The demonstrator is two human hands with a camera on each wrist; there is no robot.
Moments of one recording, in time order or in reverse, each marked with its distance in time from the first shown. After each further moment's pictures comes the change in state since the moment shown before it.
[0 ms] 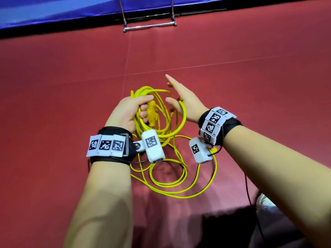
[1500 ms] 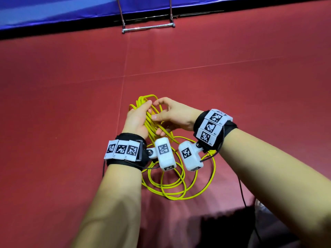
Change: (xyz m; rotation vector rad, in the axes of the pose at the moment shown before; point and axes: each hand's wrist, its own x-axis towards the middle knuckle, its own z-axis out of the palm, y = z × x) left_hand 0.018 -0.036 0.019 -0.239 0.313 0.017; right_hand -0.010 -0.054 0.008 0.711 -0.404 0.565
